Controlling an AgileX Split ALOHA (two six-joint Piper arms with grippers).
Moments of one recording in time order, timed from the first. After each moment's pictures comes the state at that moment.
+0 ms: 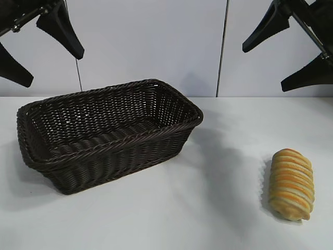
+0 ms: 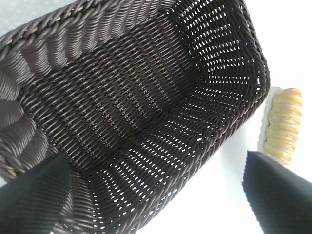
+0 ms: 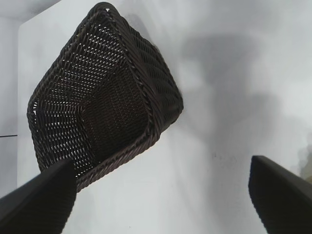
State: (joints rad) left arm -0.18 1.61 -1.22 -0.57 0.85 0.19; right arm -0.07 1.64 -1.16 0.87 0.89 -0.44
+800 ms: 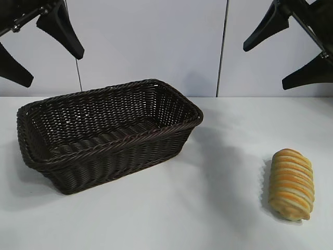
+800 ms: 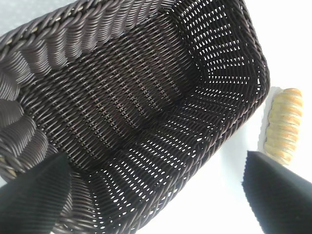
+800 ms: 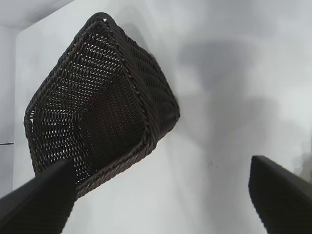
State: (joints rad) left arm -0.18 1.61 -1.22 -0.57 0.85 0.19; right arm -0.07 1.64 -1.16 0.87 0.75 -0.44
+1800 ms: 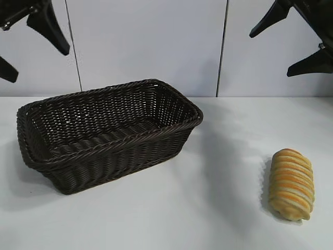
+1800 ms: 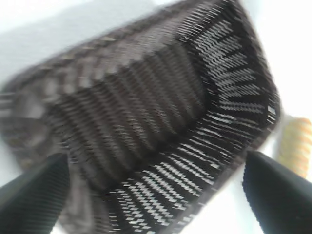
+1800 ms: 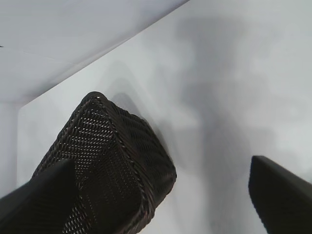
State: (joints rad) left arm -0.10 1.62 -1.22 -0.28 0.87 -0.07; right arm -0.07 1.64 -1.16 0.93 0.65 -0.36
